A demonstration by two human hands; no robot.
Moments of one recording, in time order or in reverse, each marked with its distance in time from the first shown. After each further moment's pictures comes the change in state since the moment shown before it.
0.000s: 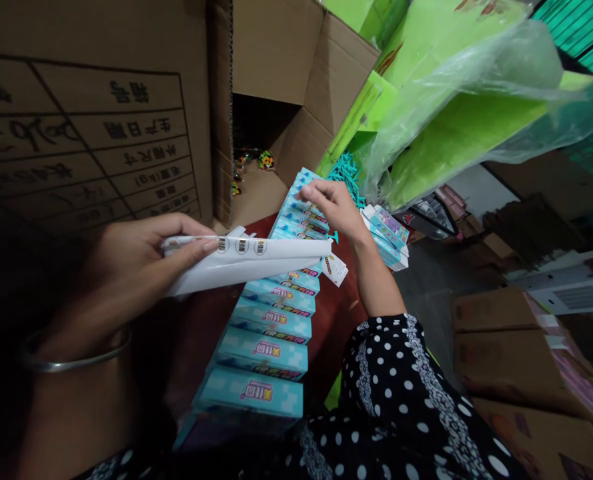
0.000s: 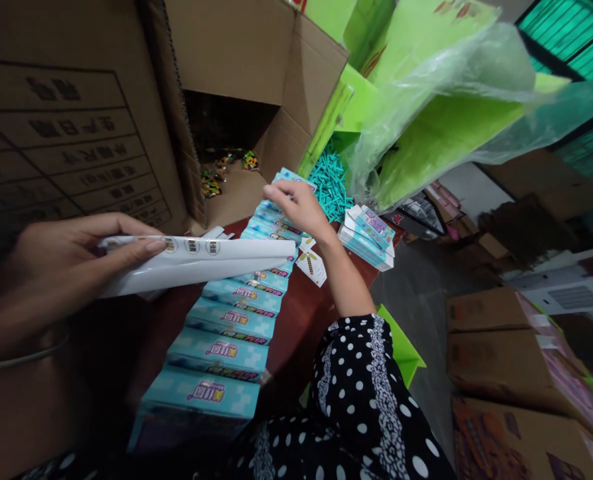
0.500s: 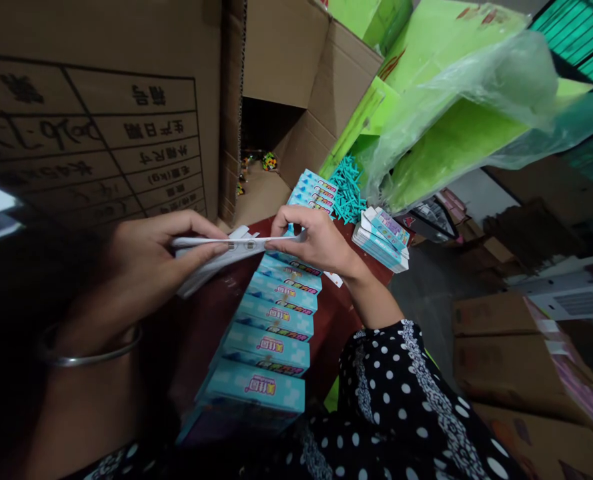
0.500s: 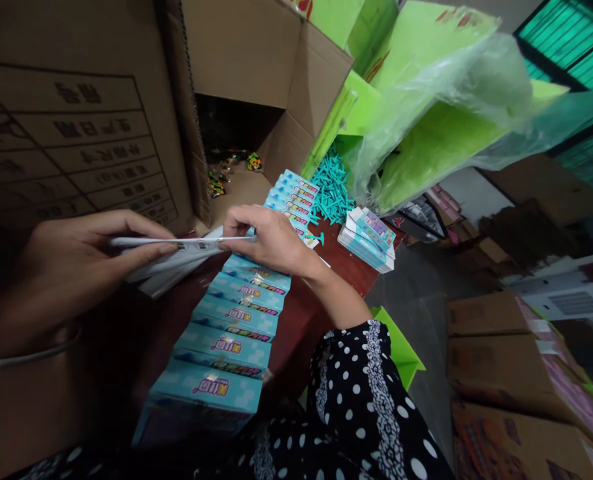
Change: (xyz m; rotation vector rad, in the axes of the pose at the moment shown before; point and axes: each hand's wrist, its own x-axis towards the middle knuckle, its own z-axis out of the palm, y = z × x) left_hand -0.003 -0.008 0.001 -0.067 0.018 0.131; right_hand -0.029 -0.093 0.040 0.028 -0.177 -0.114
